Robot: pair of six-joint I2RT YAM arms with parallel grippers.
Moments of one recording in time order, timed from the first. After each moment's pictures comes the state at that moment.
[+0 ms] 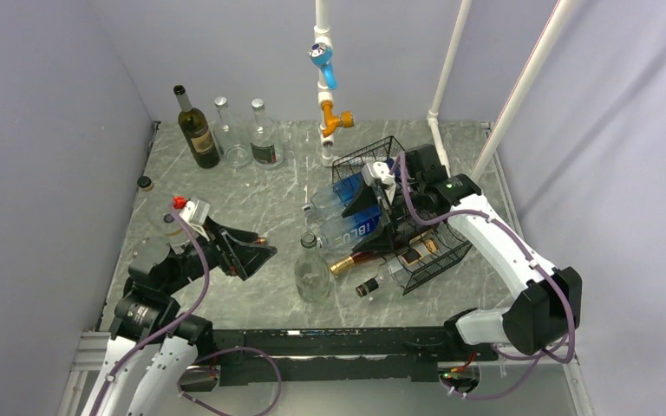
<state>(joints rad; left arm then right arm) -0.31 0.35 0.62 -0.34 0.57 -0.57 0.44 1.33 1.18 -0.72 -1.28 -0.74</state>
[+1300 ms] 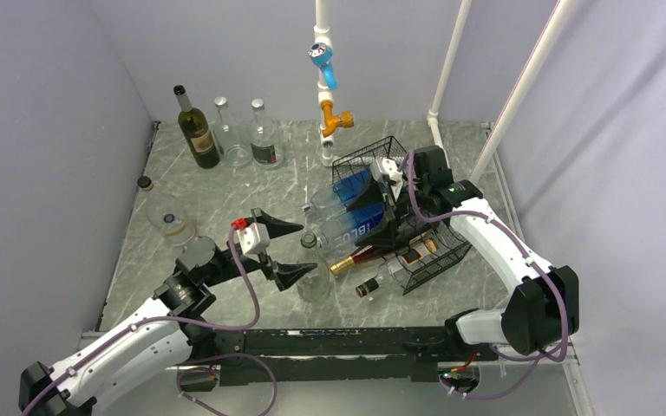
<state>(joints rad) -0.75 0.60 0.43 0.28 0.46 -0.04 0.36 1.32 1.07 -0.51 -1.32 -0.65</state>
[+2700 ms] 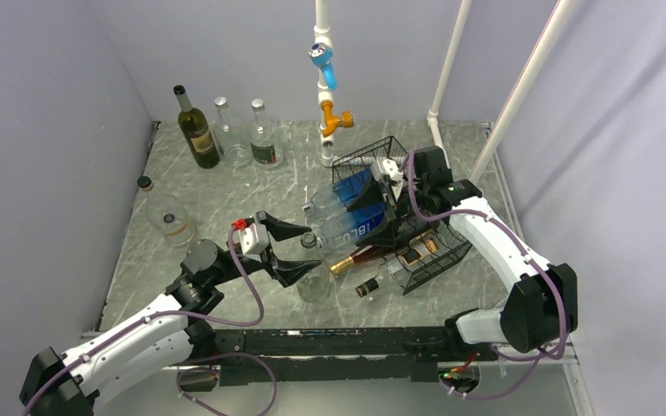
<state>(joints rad) -0.75 0.68 0.36 0.55 0.50 -0.12 0.35 1.33 1.07 -0.53 -1.34 -0.67</state>
